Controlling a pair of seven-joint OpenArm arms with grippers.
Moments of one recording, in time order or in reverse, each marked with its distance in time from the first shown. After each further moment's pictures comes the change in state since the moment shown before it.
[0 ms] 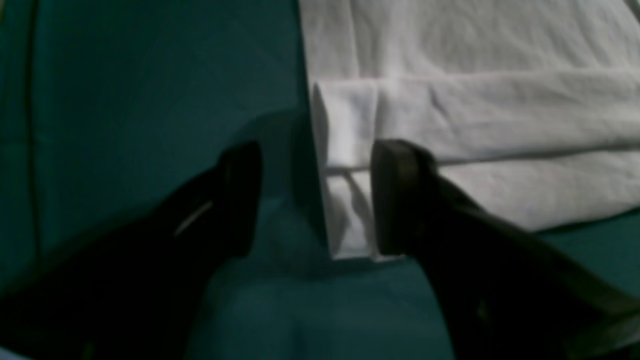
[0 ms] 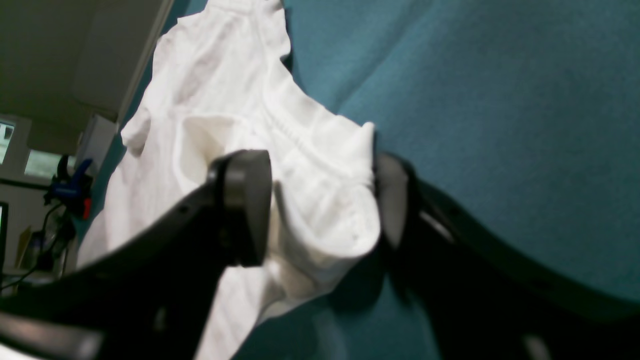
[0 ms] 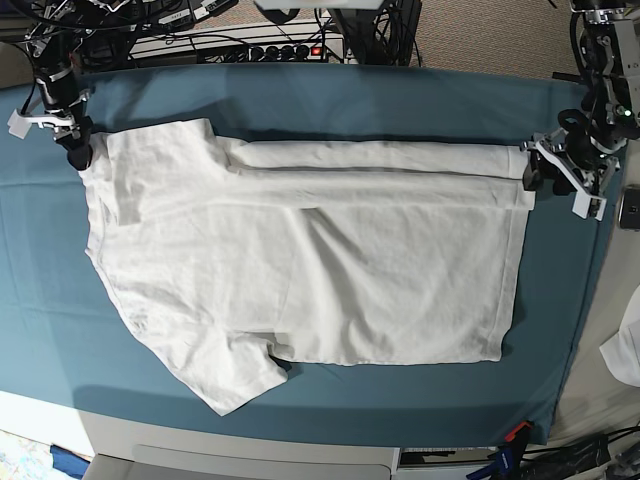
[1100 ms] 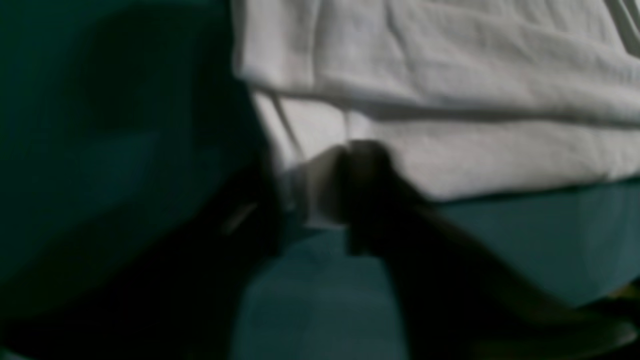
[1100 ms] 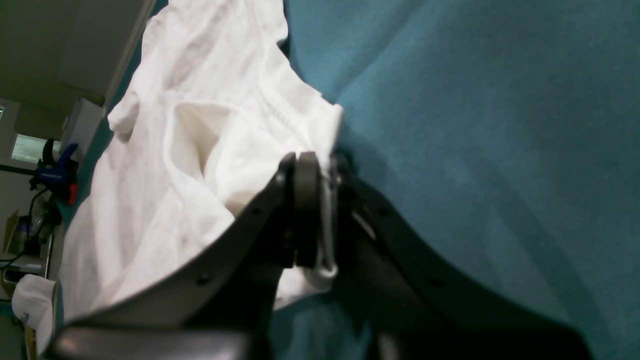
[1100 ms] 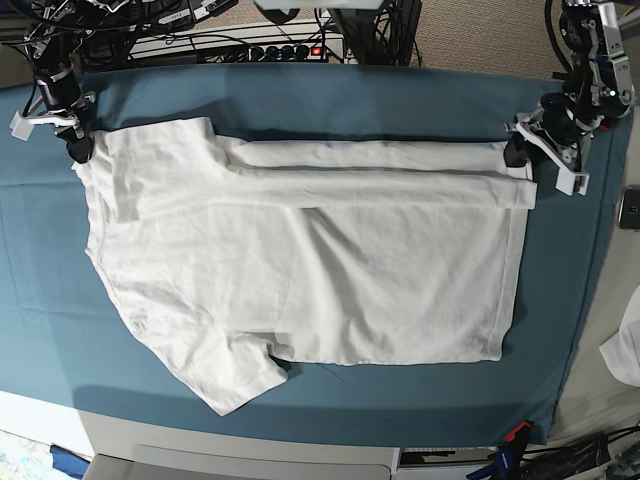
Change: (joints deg) left arm 3.5 5.4 -0.4 0.2 -5.9 2.3 3.6; right arm 0.0 0.2 0.0 0.2 -0.9 0.2 -0.5
